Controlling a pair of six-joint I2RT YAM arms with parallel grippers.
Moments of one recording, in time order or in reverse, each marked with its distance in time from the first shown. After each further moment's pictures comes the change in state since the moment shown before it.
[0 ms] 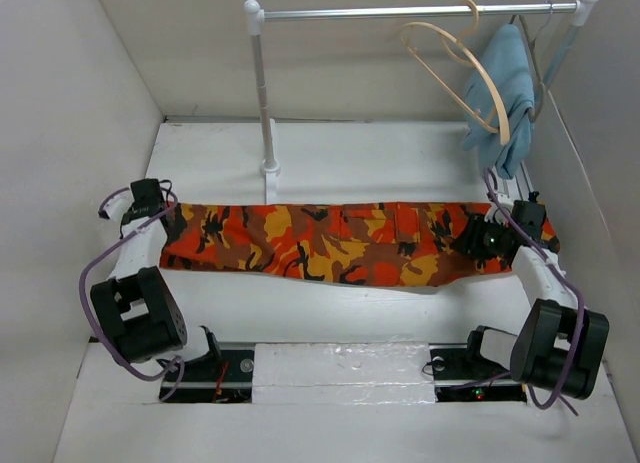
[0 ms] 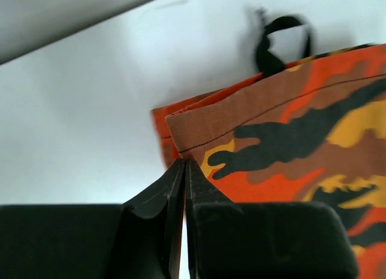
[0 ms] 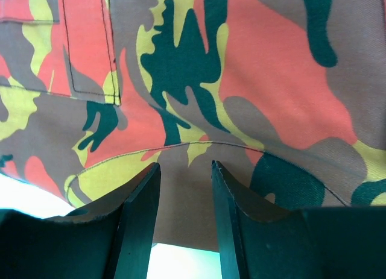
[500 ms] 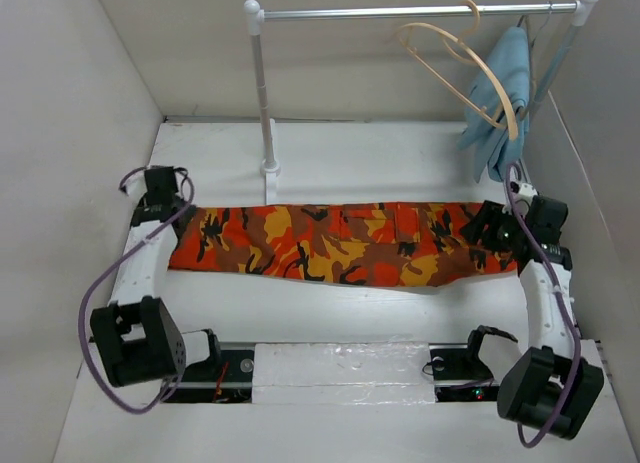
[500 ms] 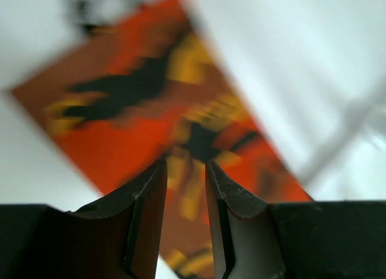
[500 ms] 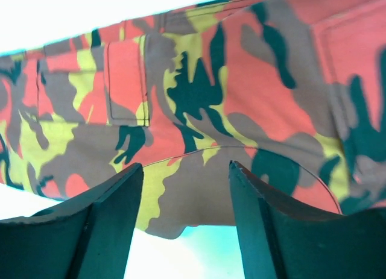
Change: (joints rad) left arm -0.098 -0.082 0.011 0.005 0.162 -0.001; right arm -0.030 -0.195 0.082 -0.097 0.035 0.080
